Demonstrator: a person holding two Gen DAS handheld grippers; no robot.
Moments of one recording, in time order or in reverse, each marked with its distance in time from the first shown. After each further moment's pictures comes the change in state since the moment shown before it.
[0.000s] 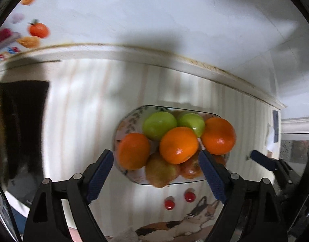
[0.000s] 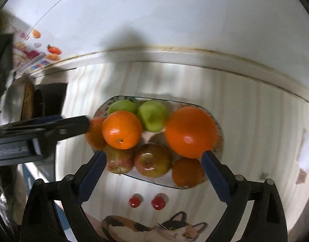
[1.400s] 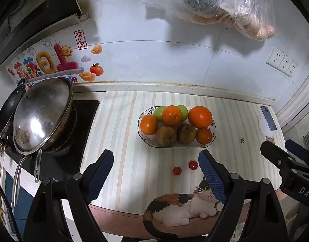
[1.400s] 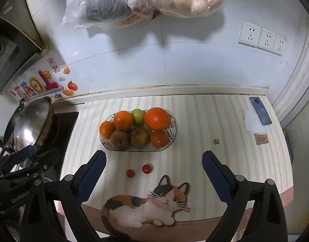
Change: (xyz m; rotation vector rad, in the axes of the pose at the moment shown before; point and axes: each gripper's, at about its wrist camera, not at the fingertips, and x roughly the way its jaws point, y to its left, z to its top) left arm -0.136 -0.034 -0.210 0.109 -0.464 0.151; right arm -0.194 0.012 -0.196 0.112 -0.441 -0.108
